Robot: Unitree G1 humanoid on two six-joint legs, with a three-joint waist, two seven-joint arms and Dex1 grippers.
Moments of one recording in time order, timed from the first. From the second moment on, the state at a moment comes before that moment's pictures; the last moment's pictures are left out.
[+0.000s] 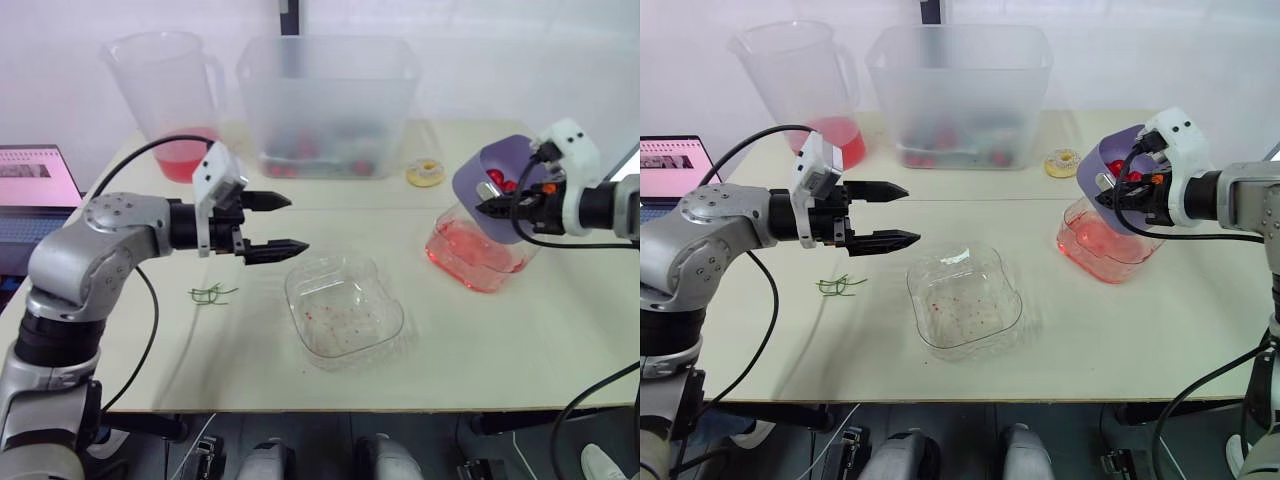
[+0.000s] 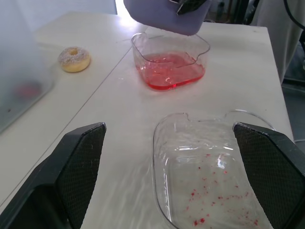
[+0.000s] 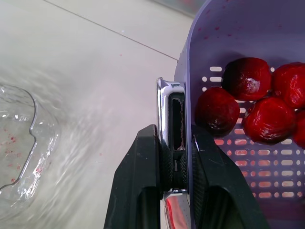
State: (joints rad) left arm -0.75 0.77 0.00 -0.27 -0.66 0.80 -0.97; right arm -0.84 -1.08 -0.12 -0.07 0.52 1.30 0.83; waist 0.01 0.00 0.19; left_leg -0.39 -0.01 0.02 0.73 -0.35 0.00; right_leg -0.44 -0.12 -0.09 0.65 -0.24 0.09
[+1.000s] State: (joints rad) left arm -0.55 0.78 0.19 -0.38 -0.86 0.87 -0.87; right arm -0.89 -1.17 0.15 -0.04 0.45 1.19 0.97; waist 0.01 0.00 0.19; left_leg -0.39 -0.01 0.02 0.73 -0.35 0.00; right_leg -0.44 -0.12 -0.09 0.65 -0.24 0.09
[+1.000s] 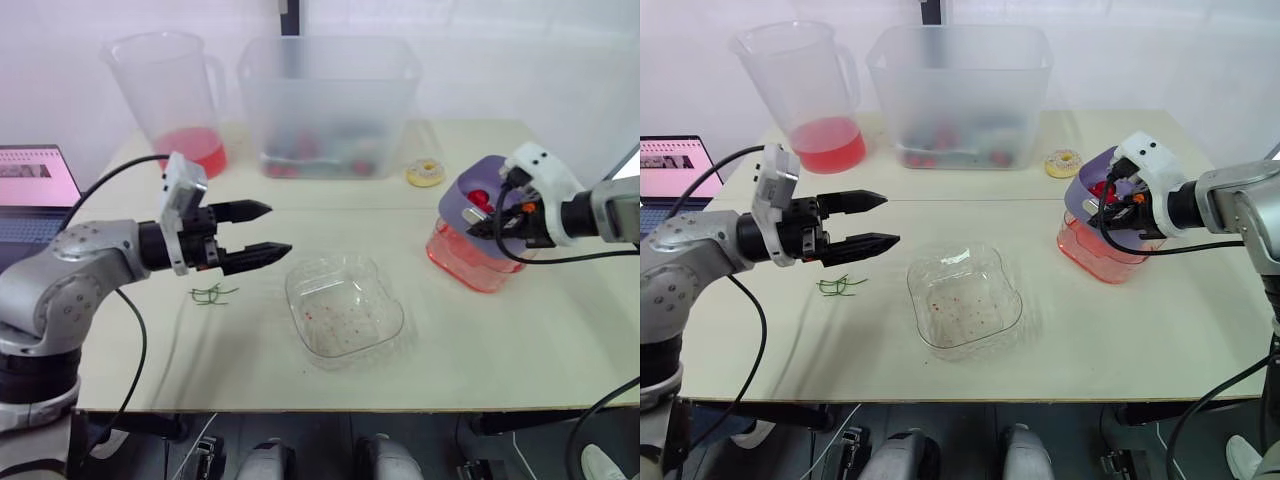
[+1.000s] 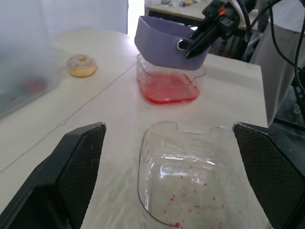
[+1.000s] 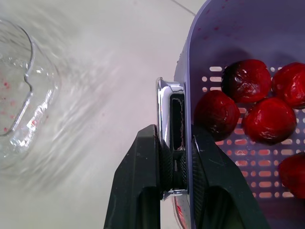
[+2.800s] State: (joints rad) left arm -0.29 0.86 0.33 -0.35 -0.83 0.75 -0.73; right arm -1.36 -0.85 0.13 0.84 0.03 0.36 1.45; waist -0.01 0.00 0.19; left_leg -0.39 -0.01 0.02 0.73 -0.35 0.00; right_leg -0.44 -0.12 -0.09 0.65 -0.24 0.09
